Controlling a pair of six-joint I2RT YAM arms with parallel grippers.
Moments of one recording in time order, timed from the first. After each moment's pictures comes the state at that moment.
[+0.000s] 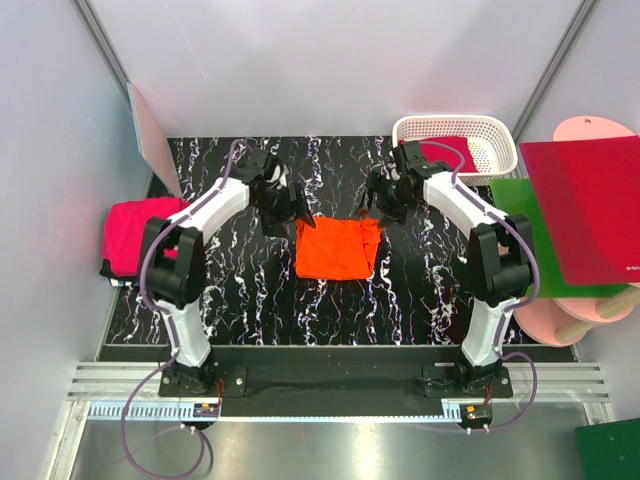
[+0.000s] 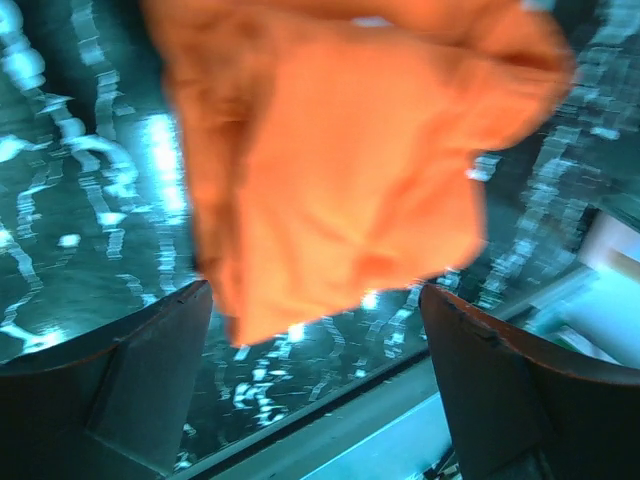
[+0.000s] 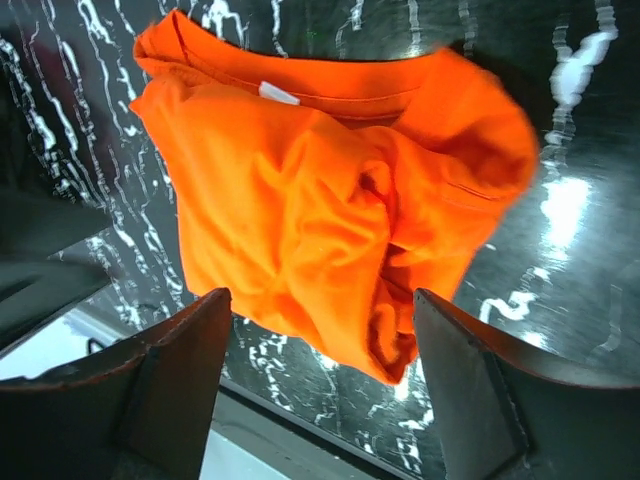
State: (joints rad) left arm -0.34 1.85 1.48 -0.73 0.43 -0.57; right arm 0.32 1.89 1.53 -0.69 -0.37 0.55
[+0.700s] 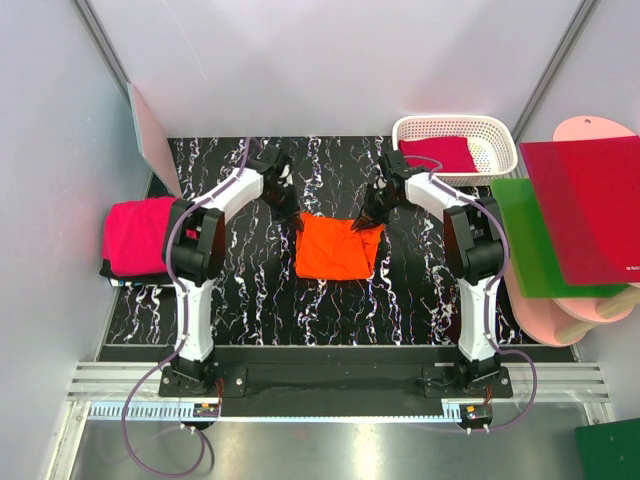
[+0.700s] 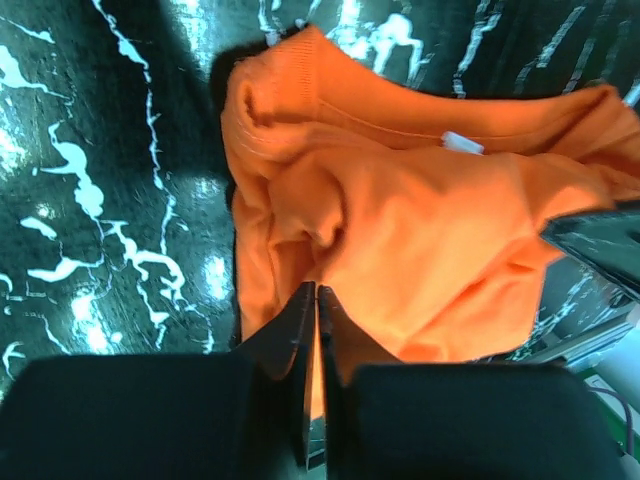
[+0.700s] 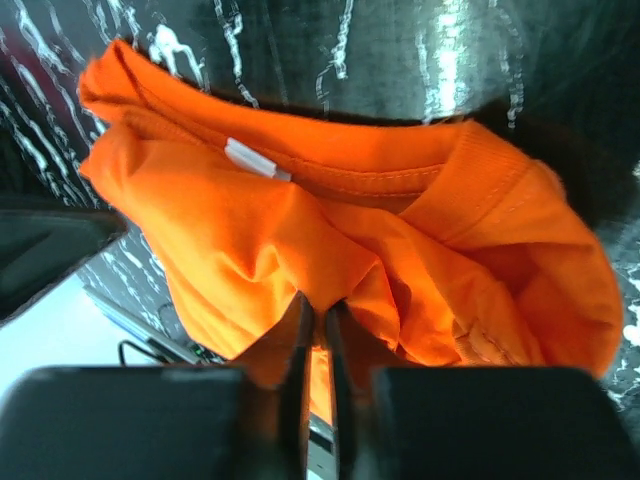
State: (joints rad) left arm -0.33 2.12 1.71 -0.82 0.35 -0.56; right arm 0.34 2.14 1.63 -0.64 -0.47 0.63
